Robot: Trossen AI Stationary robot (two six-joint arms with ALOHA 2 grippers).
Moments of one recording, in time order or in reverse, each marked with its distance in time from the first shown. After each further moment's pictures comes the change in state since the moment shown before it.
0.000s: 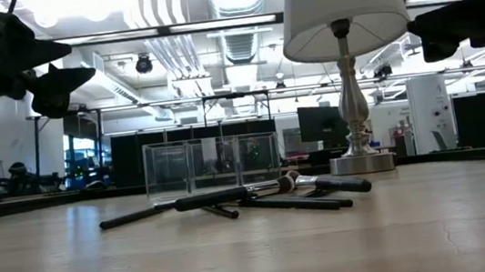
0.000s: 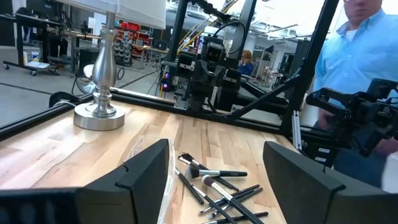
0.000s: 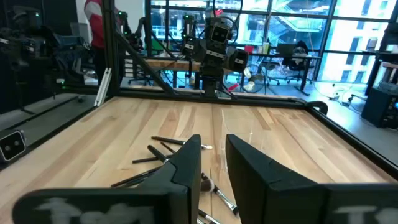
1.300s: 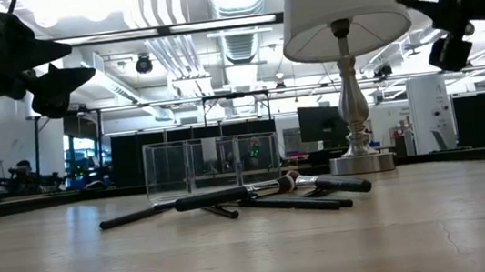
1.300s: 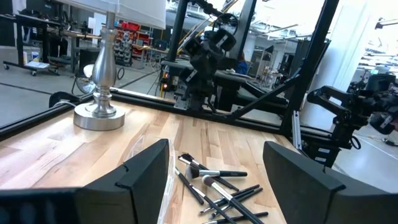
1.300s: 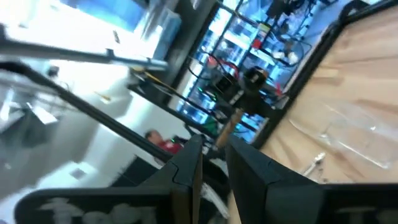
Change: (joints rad) left arm 0.000 -0.001 0.000 0.000 0.000 0.000; right arm 0.003 0.057 0.002 0.259 0.148 1.154
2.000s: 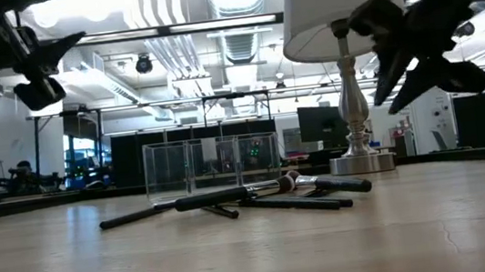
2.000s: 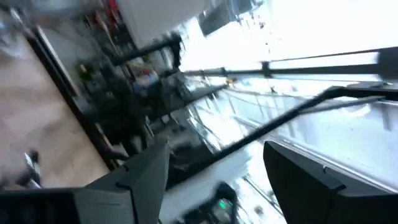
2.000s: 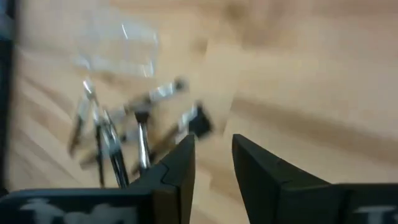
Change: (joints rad) left arm -0.002 0.001 0.000 0.288 -0.068 -0.923; right arm 0.015 1.087 0.634 -0.746 0.014 0.261
